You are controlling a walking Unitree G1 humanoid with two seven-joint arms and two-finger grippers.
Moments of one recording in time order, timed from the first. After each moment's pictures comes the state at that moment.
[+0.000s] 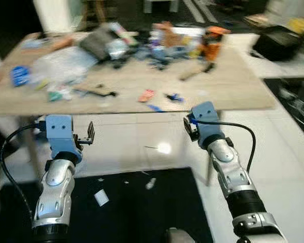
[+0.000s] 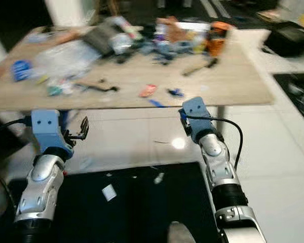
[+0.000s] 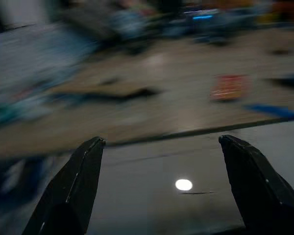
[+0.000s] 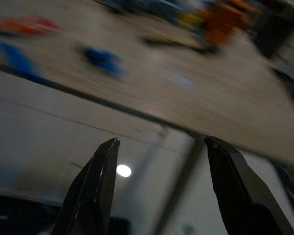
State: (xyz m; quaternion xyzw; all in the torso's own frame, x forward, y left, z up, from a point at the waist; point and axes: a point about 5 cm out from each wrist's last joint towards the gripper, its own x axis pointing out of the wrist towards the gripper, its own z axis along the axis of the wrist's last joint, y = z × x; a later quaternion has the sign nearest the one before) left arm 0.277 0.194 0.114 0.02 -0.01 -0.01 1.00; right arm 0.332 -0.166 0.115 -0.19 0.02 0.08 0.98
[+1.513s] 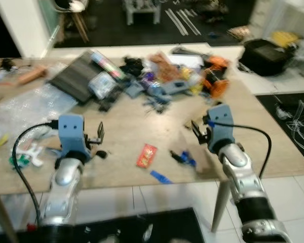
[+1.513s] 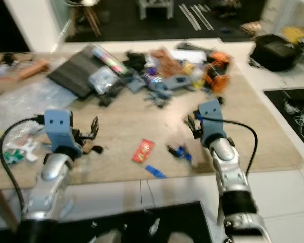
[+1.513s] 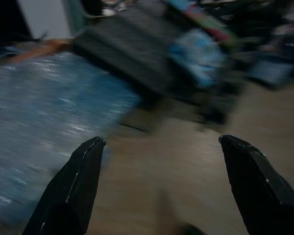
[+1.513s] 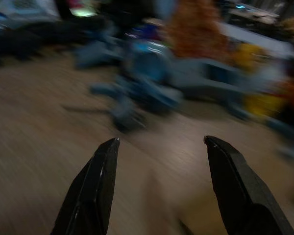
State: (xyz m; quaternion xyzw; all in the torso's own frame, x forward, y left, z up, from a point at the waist) left arm 0.278 0.191 0.114 0.03 -0.01 0.00 1.00; right arm 0.326 -0.165 0.115 -0.11 0.01 0.12 0.99
